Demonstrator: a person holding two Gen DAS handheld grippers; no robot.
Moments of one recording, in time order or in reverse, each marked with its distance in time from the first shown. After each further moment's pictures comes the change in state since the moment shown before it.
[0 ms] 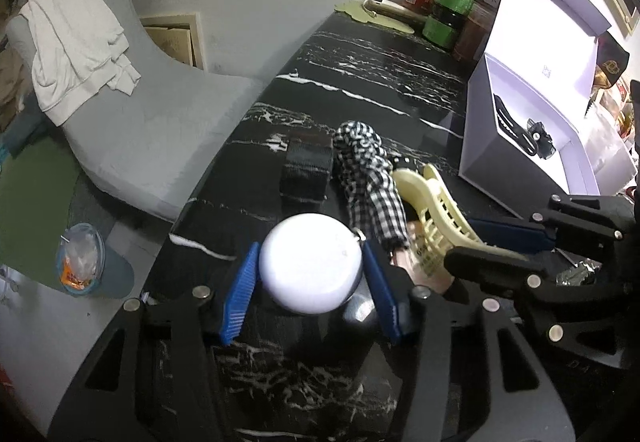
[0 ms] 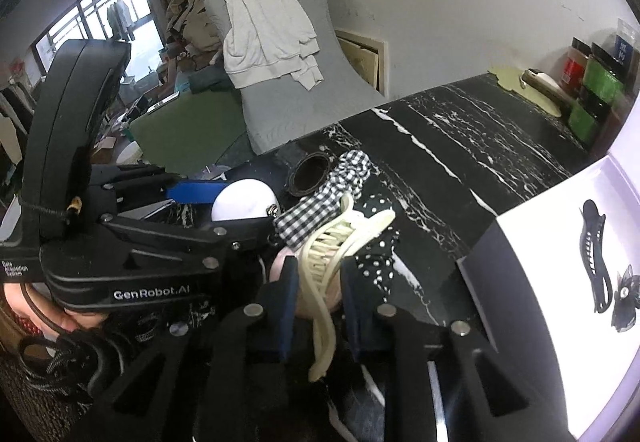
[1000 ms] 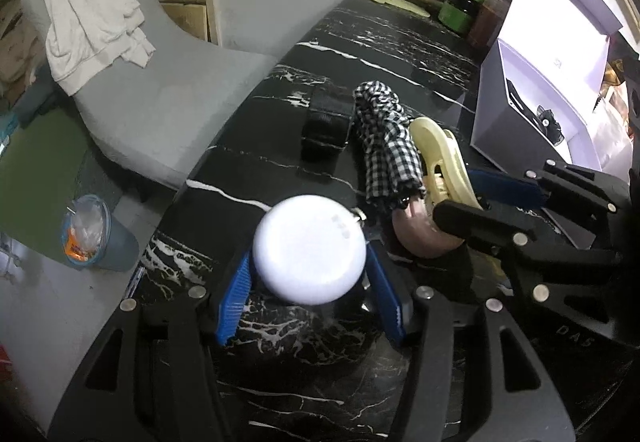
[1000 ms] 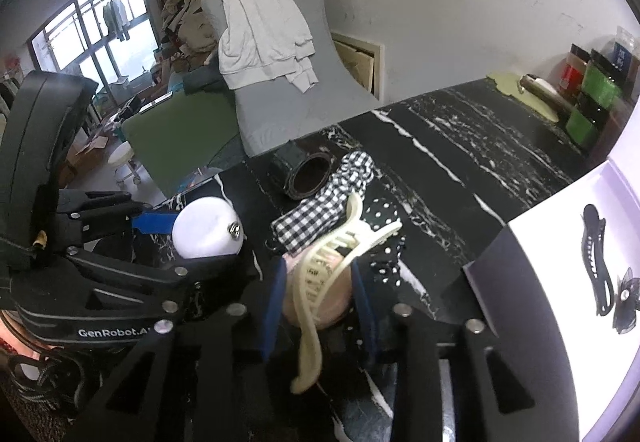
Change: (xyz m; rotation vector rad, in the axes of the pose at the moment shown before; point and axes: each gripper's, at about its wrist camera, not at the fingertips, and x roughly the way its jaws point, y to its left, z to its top) left arm -0.003 0.005 -0.022 -0.052 0.055 0.034; right arm 0.013 0.006 0.001 -0.008 -0.011 -0.033
